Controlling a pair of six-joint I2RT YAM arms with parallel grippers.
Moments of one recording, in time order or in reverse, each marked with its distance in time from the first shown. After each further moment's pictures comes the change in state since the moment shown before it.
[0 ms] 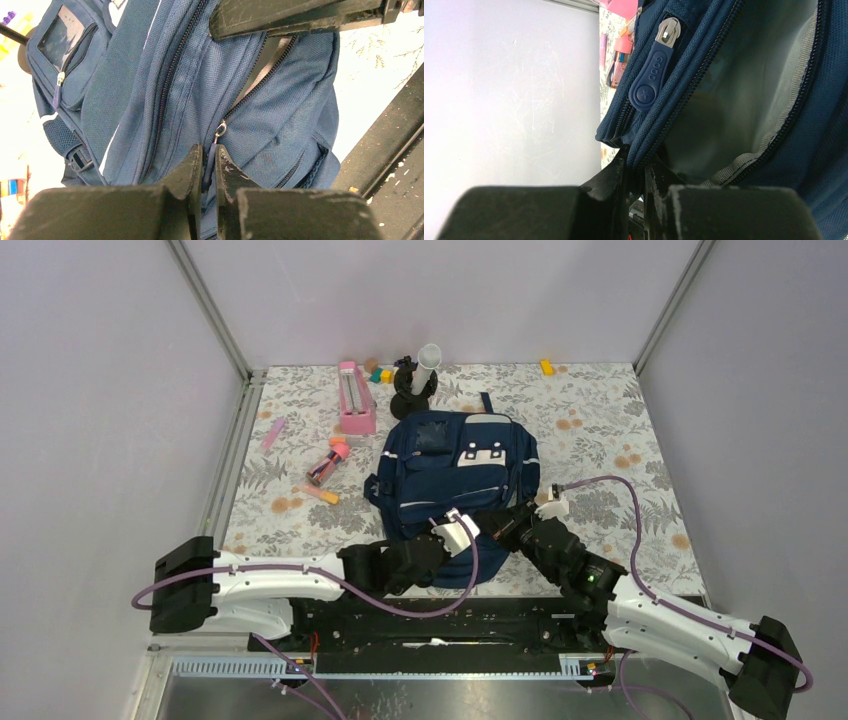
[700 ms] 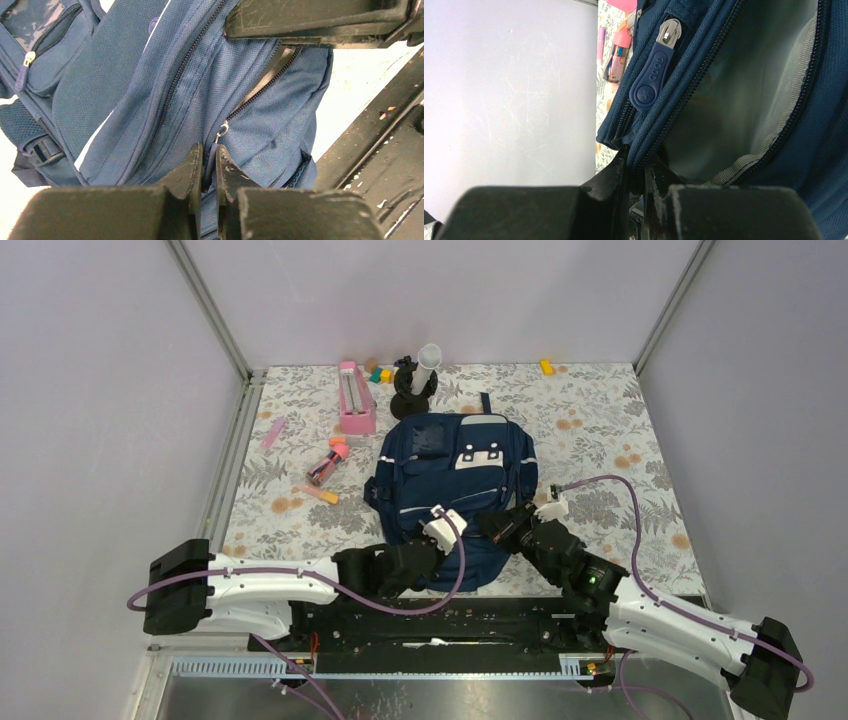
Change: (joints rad) left arm -0.007 -0.040 -0.060 0.047 -0.003 -0.179; right arm 0.013 -0.015 -0.003 -0.007 -0.005 -0.032
